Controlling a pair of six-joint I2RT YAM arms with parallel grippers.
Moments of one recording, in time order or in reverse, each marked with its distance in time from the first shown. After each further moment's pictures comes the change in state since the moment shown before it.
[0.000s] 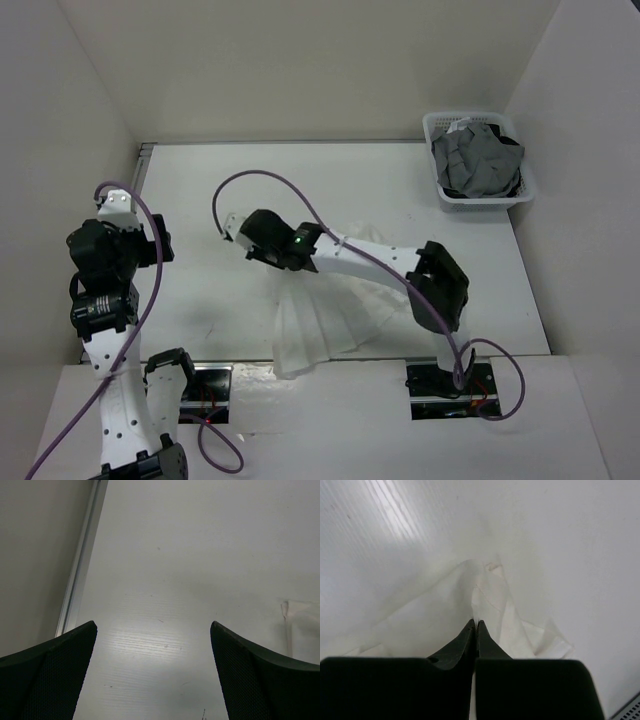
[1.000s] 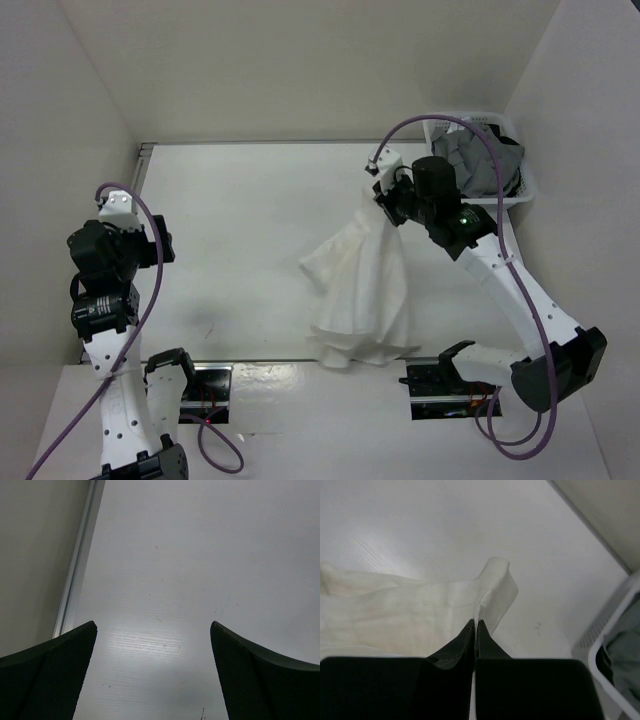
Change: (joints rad) left arm 0.000 -0.007 -0.007 0.000 0.006 0.000; right arm -0.565 -0.765 -0.314 -0.022 -0.437 -0.060
